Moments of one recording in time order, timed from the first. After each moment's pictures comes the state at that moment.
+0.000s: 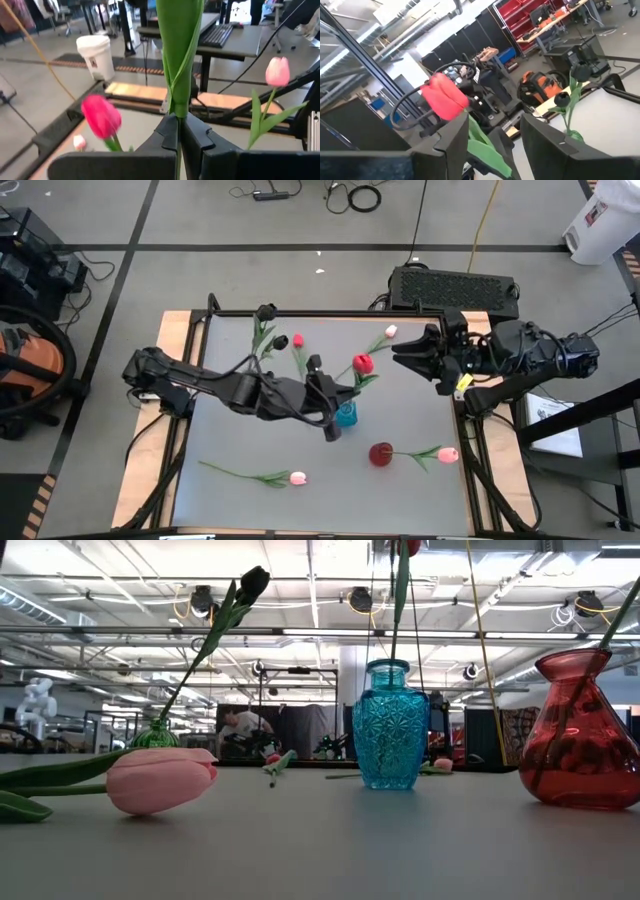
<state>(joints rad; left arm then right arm) -0.27 1.69 1.61 -0.14 -0.50 -0.08 0.24 0.96 1.29 -0.29 0.32 0.66</state>
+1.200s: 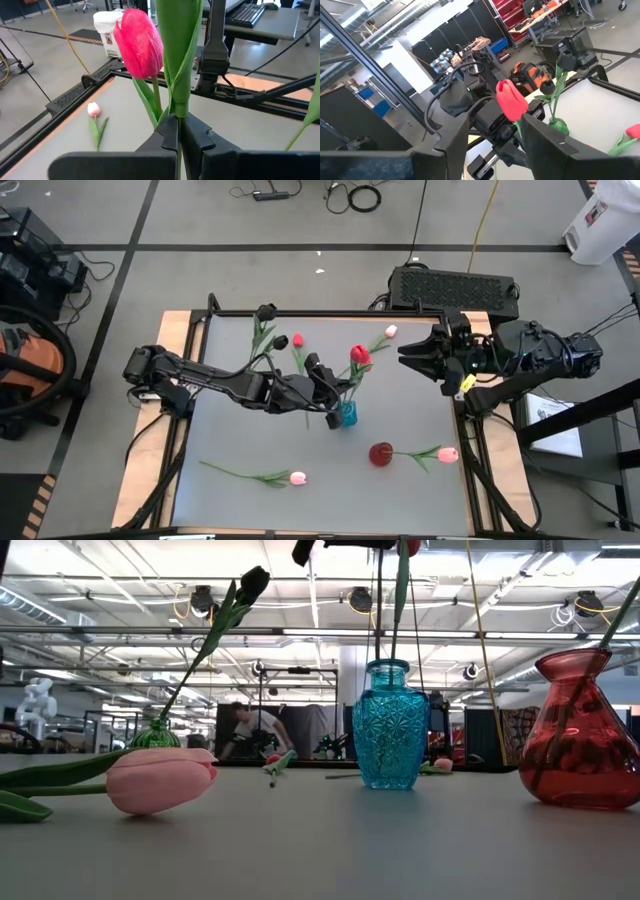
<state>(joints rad) -0.18 1.69 1.40 -0.03 -0.50 -0.18 0.24 0.92 1.29 -0.41 0.32 0.66</state>
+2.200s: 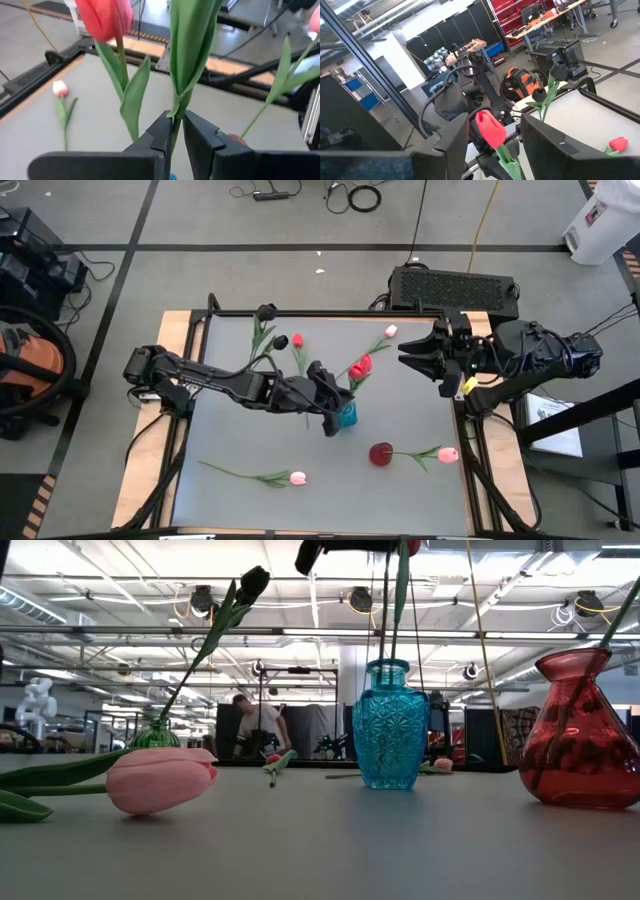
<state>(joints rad) -0.18 1.69 1.40 -0.10 -0.35 -0.28 0.24 0.92 1.29 -0.41 0.34 0.56</state>
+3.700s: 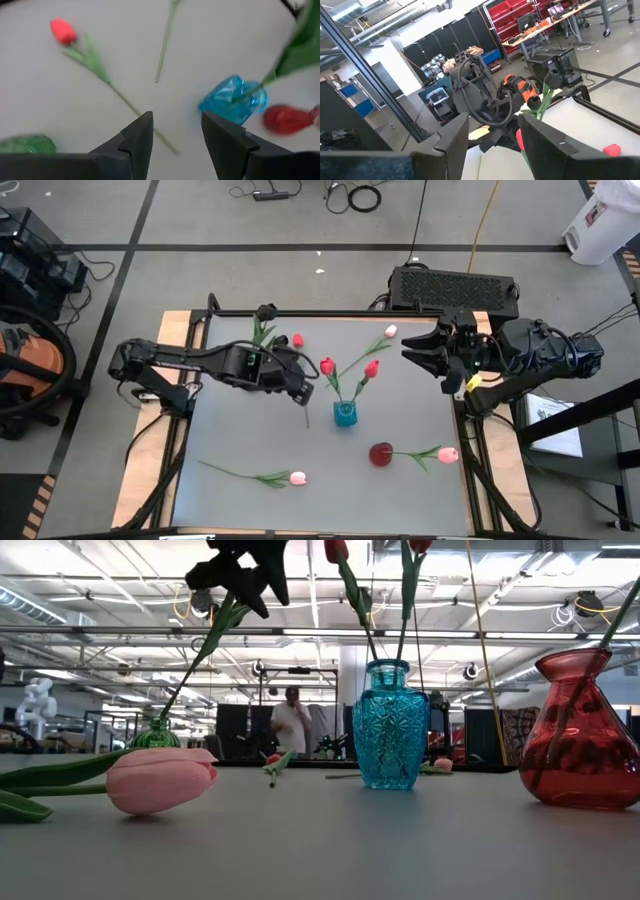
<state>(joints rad) -0.08 1.55 1.48 -0.96 -0.34 -0.98 0.24 0.91 1.29 -0.40 0.37 0.54</state>
